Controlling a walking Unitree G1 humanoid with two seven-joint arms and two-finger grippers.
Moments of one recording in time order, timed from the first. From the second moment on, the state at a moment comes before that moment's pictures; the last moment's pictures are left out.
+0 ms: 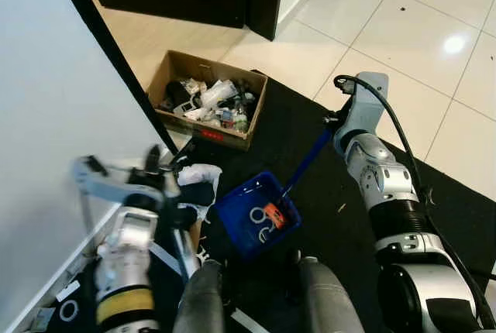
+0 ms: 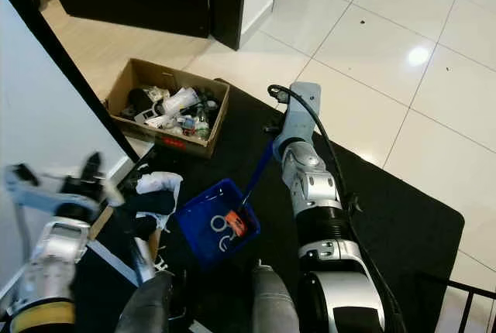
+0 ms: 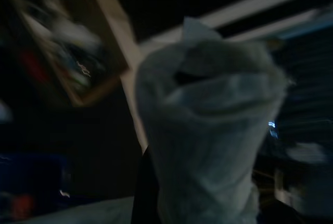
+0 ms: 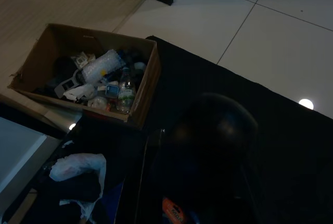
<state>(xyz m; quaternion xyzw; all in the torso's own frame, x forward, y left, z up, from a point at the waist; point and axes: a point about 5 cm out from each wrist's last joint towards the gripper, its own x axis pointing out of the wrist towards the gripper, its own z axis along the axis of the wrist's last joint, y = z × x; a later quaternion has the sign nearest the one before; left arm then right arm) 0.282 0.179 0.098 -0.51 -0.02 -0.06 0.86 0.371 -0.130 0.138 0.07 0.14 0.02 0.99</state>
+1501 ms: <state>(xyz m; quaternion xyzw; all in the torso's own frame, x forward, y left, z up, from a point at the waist) 0.287 0.253 0.114 -0.30 -0.04 -0.06 0.95 0.385 -0.134 0.149 0.18 0.15 -0.07 0.97</state>
